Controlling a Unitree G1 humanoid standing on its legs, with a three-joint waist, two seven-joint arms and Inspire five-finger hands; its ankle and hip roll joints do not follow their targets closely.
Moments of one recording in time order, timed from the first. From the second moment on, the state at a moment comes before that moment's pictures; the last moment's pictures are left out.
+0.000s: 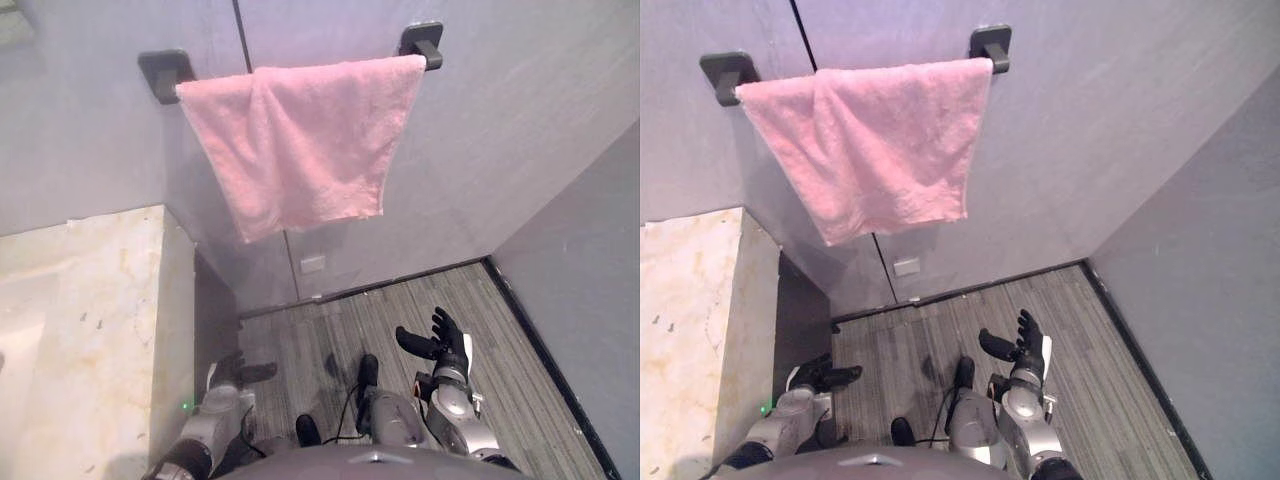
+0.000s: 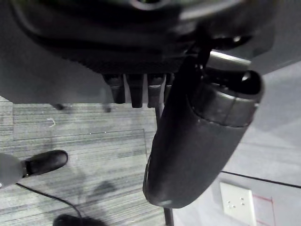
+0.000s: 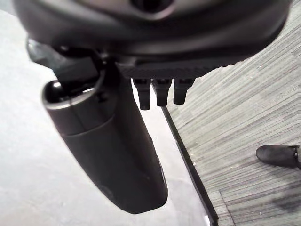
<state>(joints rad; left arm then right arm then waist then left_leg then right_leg) 0.00 0.24 -0.31 0.74 -0.57 0.12 0.42 0.10 -0.22 0.34 0.50 0.40 -0.13 -0.58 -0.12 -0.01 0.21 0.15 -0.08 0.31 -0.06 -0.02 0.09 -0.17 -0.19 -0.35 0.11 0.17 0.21</state>
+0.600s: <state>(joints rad) -0.02 0.20 -0.26 1.00 -0.66 0.20 0.25 0.02 -0.27 0.37 0.63 0.40 -0.08 -0.51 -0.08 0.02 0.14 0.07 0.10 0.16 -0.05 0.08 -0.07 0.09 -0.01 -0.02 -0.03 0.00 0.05</state>
